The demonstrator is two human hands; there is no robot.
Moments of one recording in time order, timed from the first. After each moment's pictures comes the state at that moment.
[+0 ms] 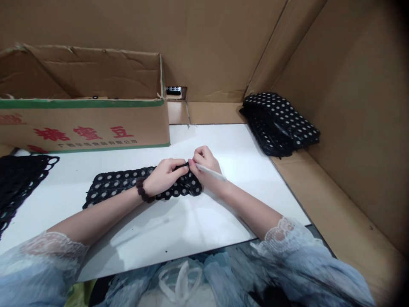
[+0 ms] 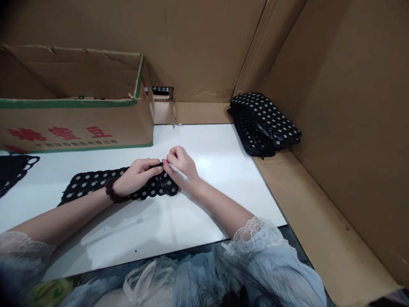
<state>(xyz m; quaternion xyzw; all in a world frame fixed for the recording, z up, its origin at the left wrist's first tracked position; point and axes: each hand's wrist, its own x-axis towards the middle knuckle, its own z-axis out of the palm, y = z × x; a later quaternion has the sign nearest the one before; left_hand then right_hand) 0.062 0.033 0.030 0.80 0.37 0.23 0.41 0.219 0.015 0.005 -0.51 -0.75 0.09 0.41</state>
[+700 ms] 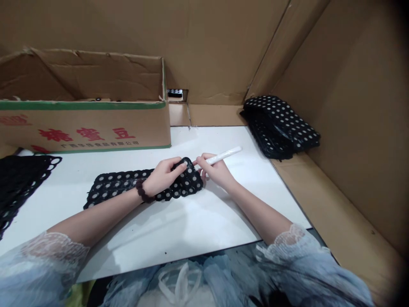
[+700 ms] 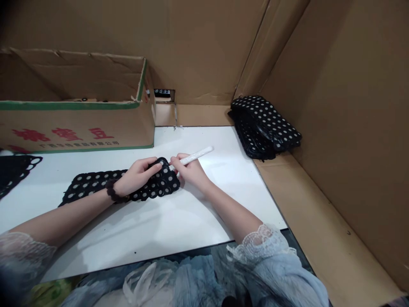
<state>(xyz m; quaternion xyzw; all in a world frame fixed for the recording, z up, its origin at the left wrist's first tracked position) 0.058 0.040 0.020 0.78 0.40 0.26 0.40 0.238 0.014 0.014 -0.50 -0.58 0.47 0.44</state>
